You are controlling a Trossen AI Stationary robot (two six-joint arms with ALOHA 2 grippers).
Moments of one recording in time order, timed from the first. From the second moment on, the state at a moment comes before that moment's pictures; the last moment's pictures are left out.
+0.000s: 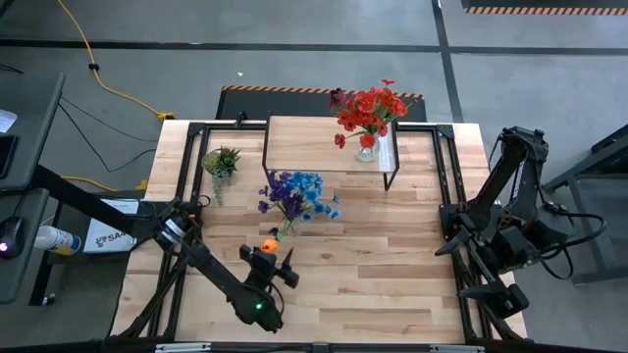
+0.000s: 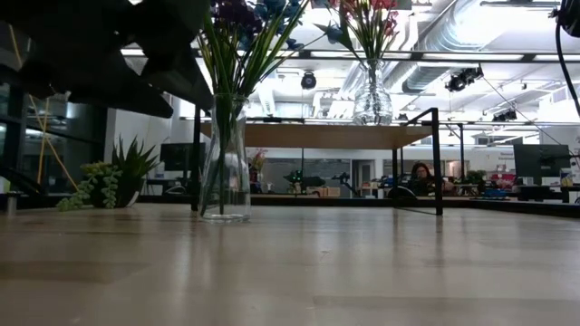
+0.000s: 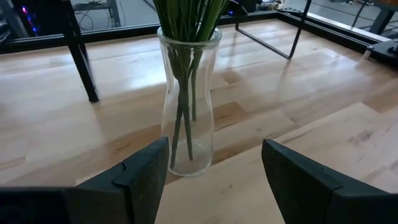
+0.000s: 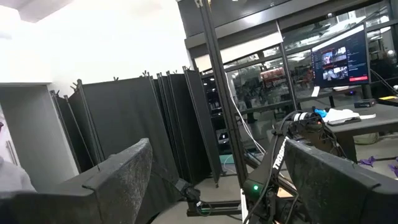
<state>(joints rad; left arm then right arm) -0.74 2.13 1.50 -1.41 -1.17 -2.20 1.20 0.99 0.90 0.57 0.86 -0.09</state>
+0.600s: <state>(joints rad) -0.69 2.14 1.50 -1.40 -1.22 -2.20 1.20 0.99 0.90 0.57 0.86 -0.07</state>
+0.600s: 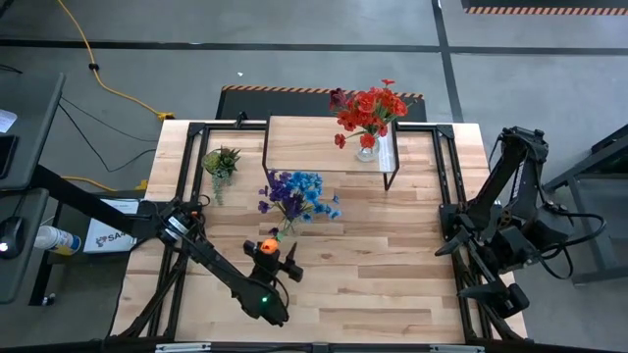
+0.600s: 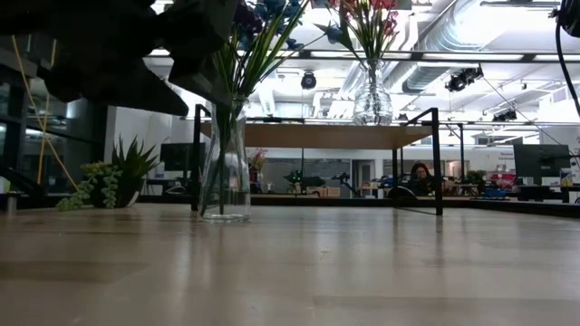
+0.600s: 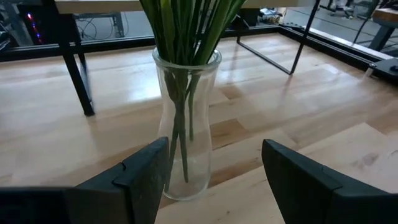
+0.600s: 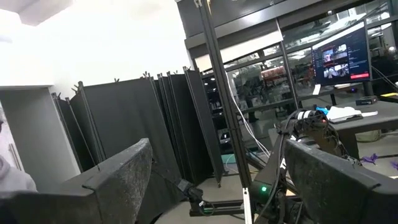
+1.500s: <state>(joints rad) -0.61 2.14 1.44 -1.29 -1.34 -2.11 1.20 0.99 0.90 0.57 0.86 -0.06</state>
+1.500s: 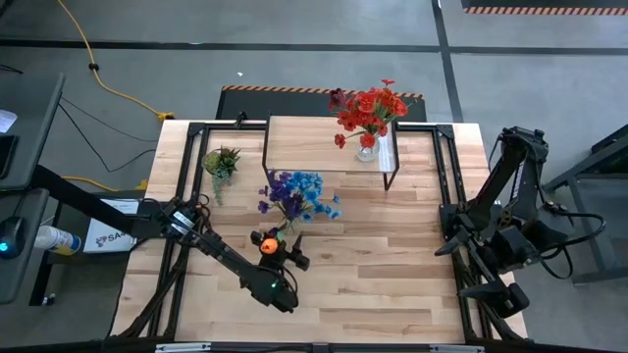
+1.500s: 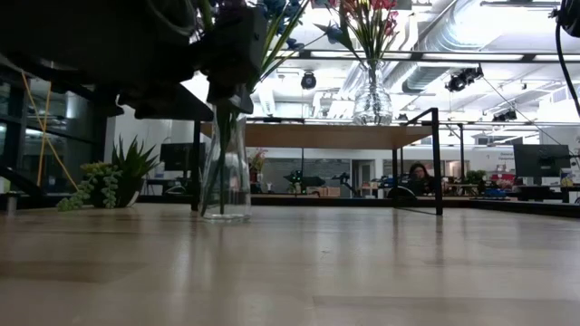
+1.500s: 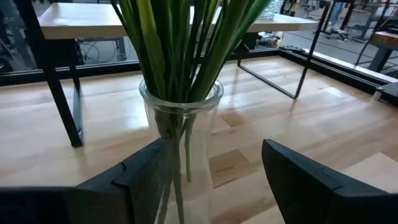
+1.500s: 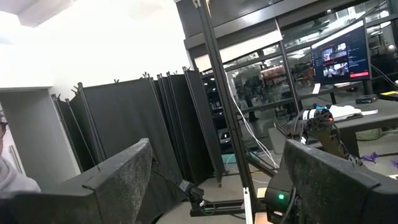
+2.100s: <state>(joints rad) -0.58 2.14 1.44 -1.29 -1.27 -2.07 1.20 0.99 0.90 0.57 0.86 -0.06</state>
